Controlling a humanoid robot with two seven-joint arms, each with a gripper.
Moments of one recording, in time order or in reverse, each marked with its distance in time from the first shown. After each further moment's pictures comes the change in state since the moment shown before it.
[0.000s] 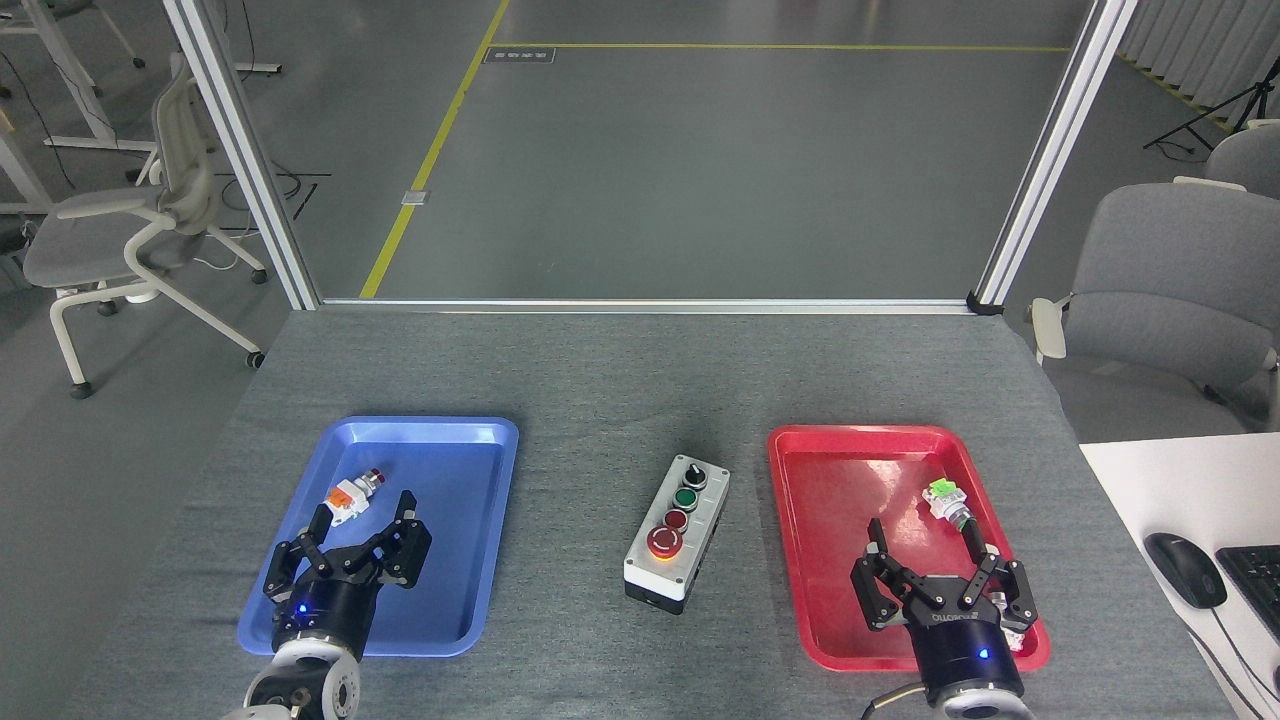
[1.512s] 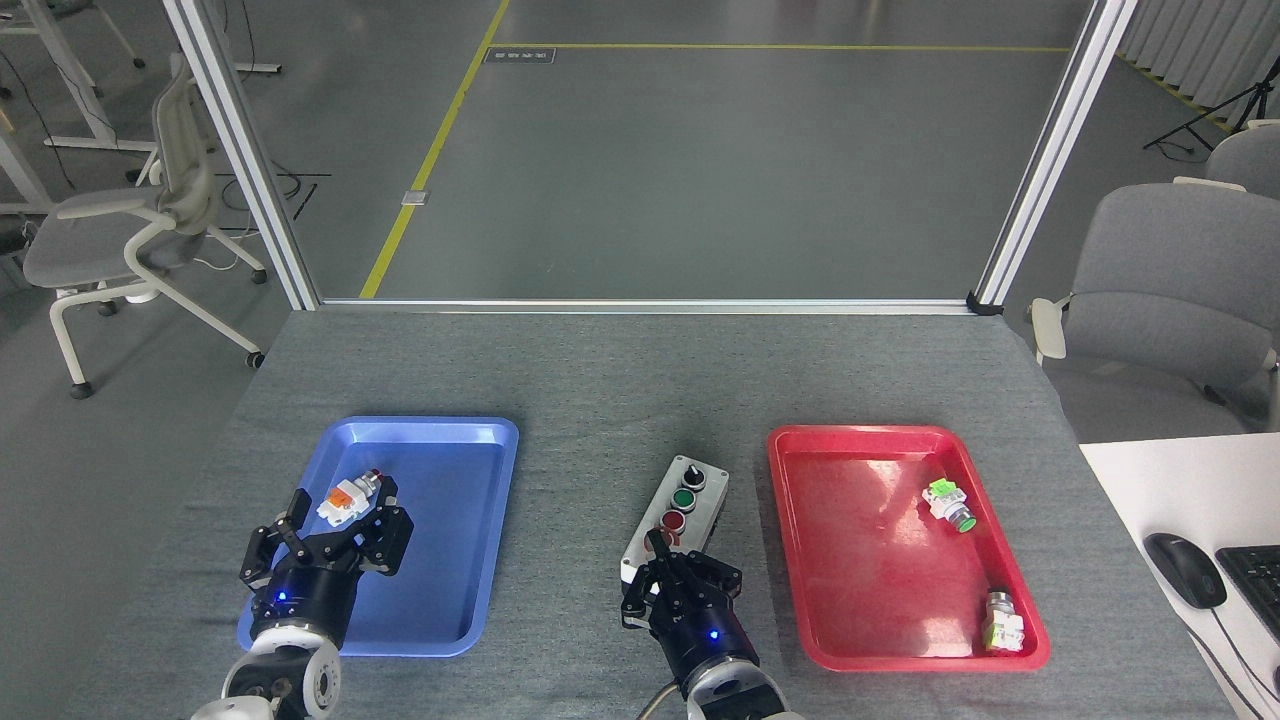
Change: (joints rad) left arm -0.001 0.030 0.003 -0.036 -0.005 0.018 -0.017; right arm -0.227 0.184 0.451 0.417 0.019 0.165 0.016
